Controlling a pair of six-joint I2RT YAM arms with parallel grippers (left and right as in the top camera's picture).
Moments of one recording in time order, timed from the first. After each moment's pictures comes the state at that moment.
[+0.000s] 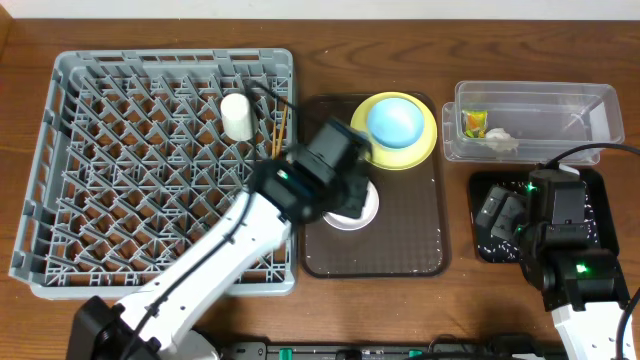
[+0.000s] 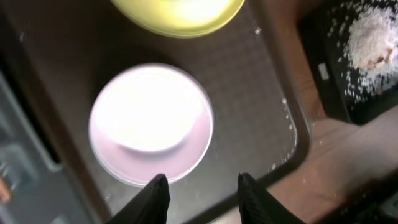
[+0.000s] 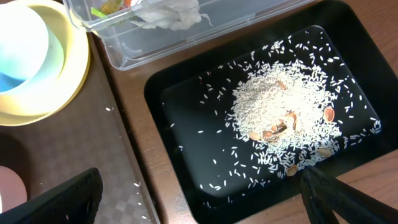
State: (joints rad) left arm -0.74 1.50 1.25 -0.79 0.10 -0.43; right arm 0.06 0.90 0.82 -0.87 0.22 0.41
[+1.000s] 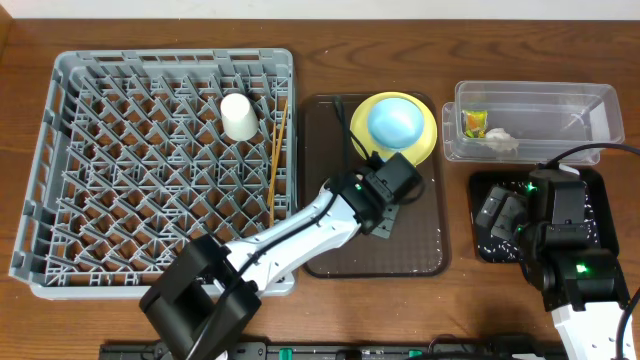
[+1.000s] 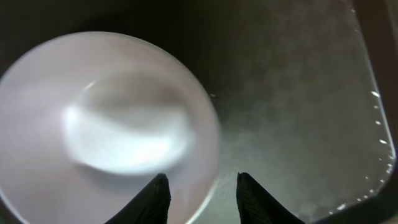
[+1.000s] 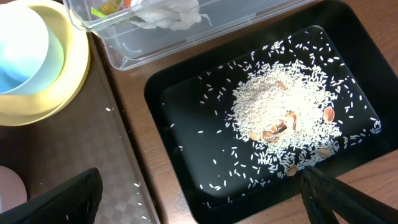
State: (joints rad) left arm -0.90 1.80 1.25 -0.71 -0.08 -0.51; right arm 0.06 0.90 0.82 -0.87 0.22 0.41
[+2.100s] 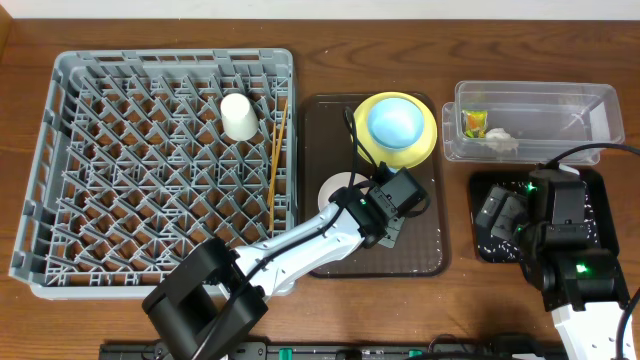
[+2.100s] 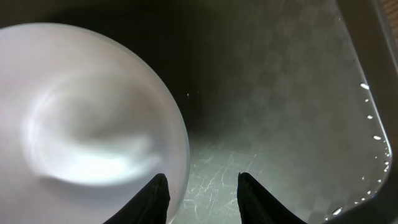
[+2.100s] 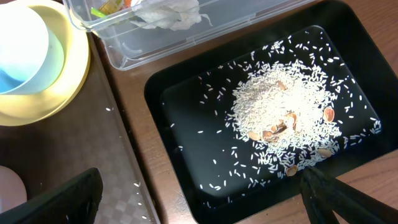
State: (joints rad) left arm -0.94 1.80 1.18 -0.60 -0.10 -0.51; right arm 0.06 0.90 0.82 -0.87 0.22 0.41
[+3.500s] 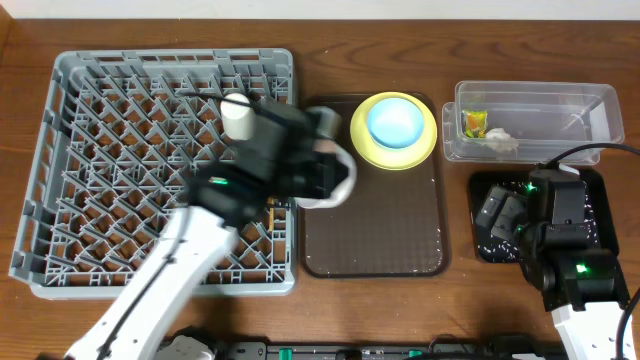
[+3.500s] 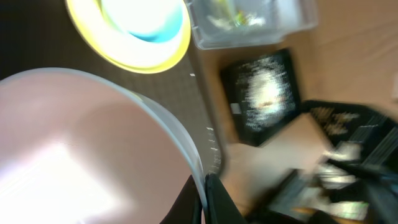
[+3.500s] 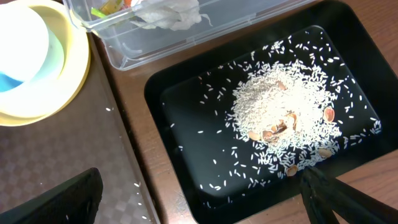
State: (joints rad) left arm -0.43 1.31 1.16 -0.69 0.56 -0.51; right arm 0.06 0.90 0.82 -0.87 0.22 0.41
